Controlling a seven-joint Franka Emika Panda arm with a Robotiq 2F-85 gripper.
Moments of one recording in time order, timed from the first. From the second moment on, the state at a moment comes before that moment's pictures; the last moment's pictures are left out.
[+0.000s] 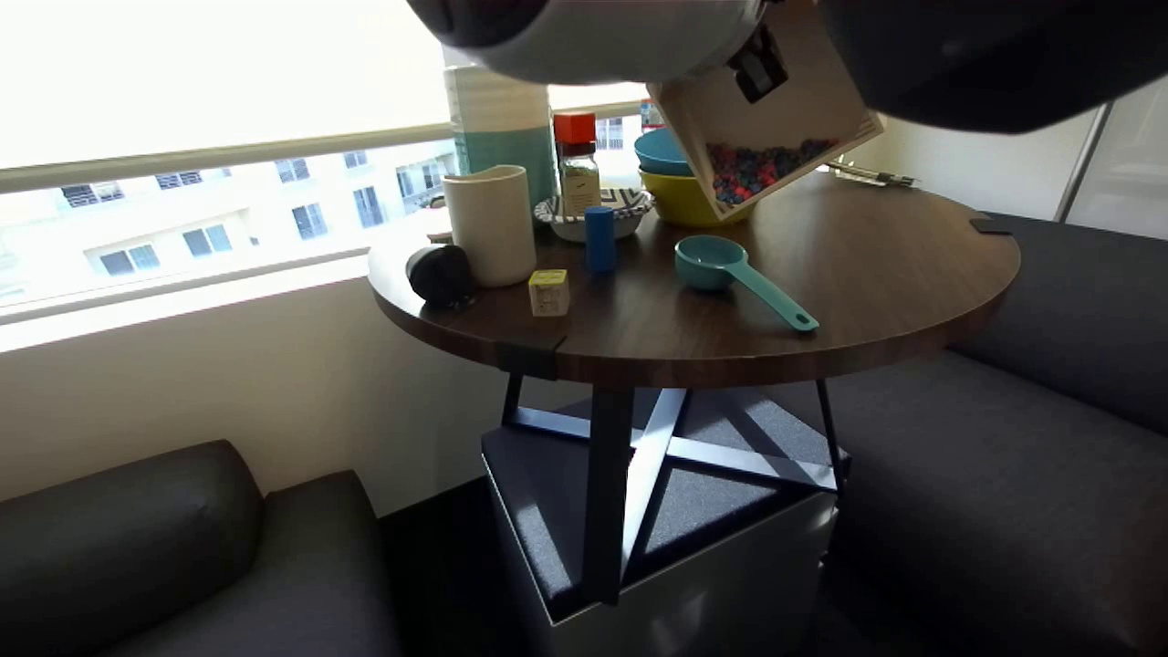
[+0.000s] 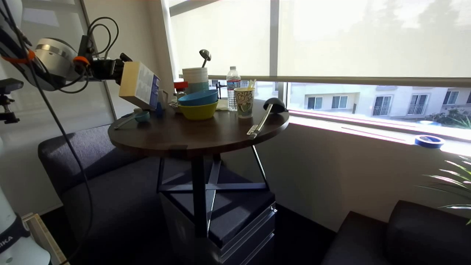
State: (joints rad) arm 0.42 0.04 0.42 -2.16 -1.38 1.30 0.11
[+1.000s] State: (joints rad) arm 0.39 -0.12 0.35 -2.18 -1.01 1.35 0.30
